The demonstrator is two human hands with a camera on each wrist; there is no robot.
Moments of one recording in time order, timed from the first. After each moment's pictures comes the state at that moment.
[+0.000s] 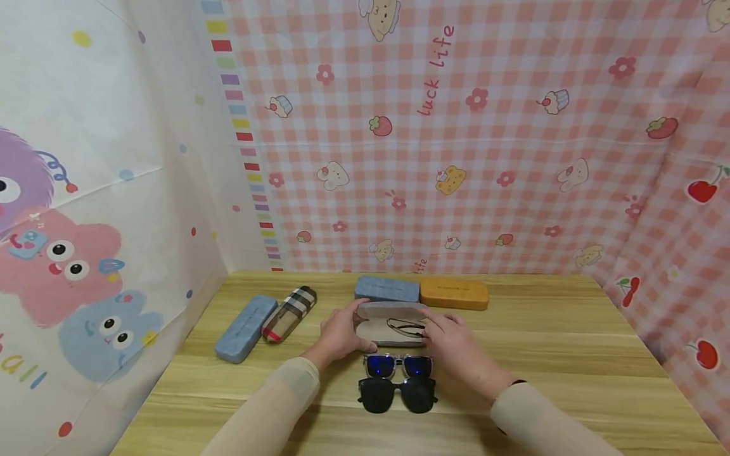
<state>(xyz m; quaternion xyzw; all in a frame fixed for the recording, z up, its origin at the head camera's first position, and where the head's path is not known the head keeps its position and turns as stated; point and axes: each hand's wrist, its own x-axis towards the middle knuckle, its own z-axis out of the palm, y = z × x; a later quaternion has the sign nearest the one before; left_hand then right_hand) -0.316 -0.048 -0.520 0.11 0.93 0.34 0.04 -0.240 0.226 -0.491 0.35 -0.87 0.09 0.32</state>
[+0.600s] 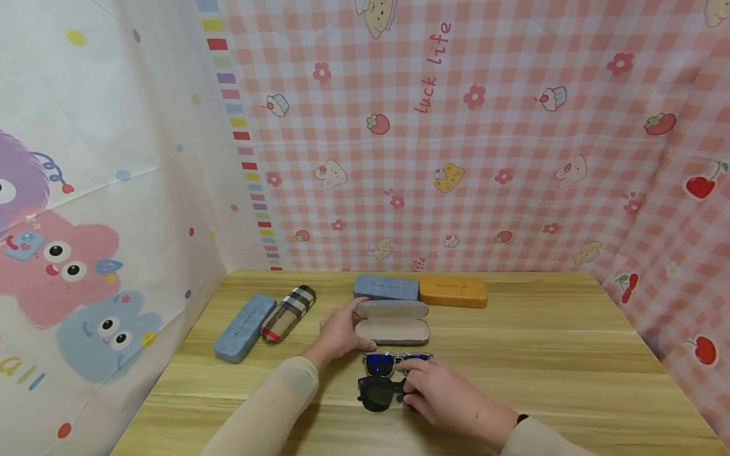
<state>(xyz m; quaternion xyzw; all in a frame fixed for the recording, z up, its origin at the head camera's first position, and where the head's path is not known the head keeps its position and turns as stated) -0.316 -0.047 -0.520 0.11 0.93 0.34 0.04 -0.174 0.202 -0.481 0.42 -0.88 0.17 0.13</state>
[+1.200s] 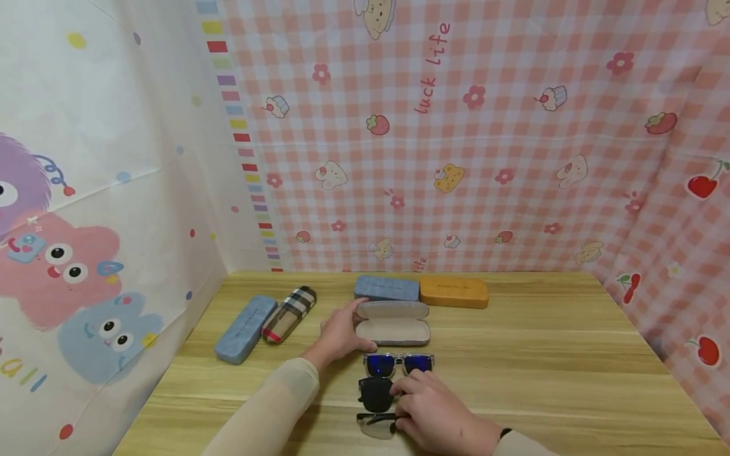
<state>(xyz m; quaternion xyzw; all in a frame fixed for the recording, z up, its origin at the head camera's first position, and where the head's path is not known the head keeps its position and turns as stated) -0.316 -0.048 -0.521 0.11 0.93 0.34 0.04 -0.165 0.185 -0.501 0.39 -0.91 0.16 0.01</state>
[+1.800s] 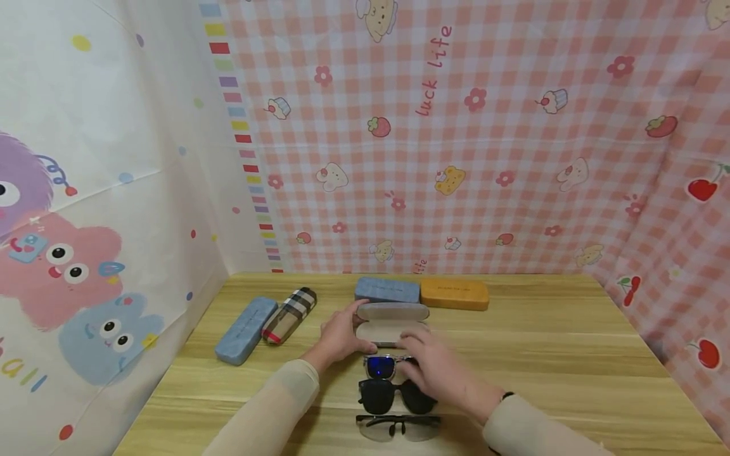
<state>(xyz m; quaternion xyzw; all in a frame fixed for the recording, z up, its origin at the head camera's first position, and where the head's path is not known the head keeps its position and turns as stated) -0.314 -0.047 -0.521 0.11 0.93 0.34 0.04 -0.210 0.192 -0.476 0.33 -0.91 0.16 0.18</state>
